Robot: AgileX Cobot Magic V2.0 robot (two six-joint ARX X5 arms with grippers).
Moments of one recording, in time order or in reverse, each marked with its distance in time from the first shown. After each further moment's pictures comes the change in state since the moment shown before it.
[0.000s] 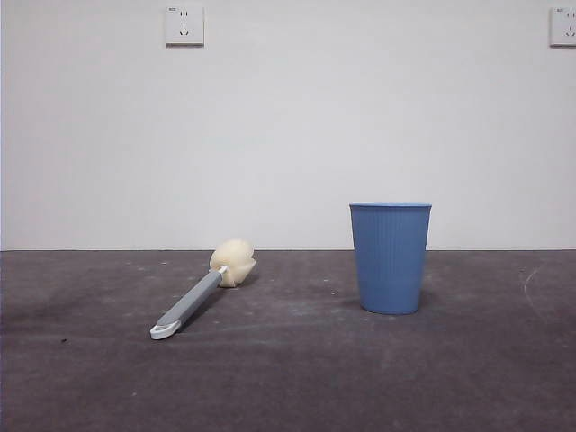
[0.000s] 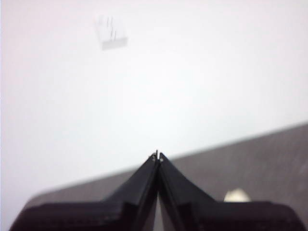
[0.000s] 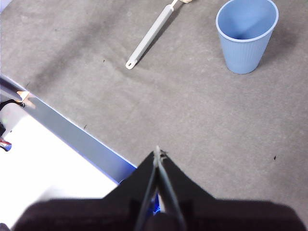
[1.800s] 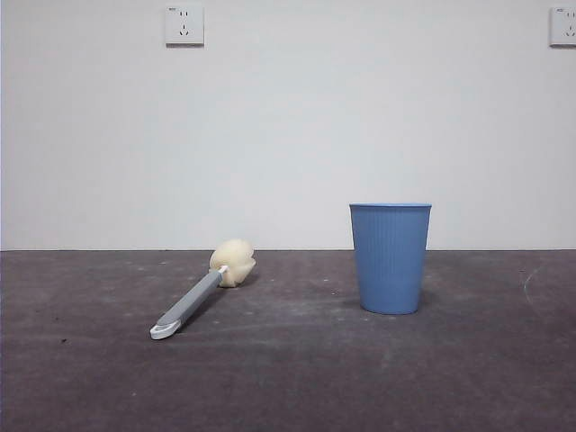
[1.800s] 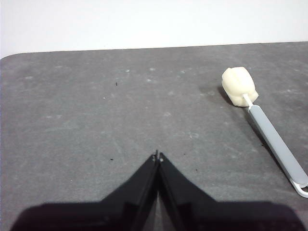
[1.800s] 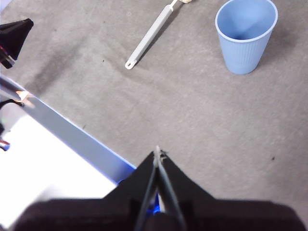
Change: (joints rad) left arm 0.065 -0.393 -0.539 -0.141 0.000 -0.184; right arm 0.000 0.000 0.000 0.001 0.006 -0.010
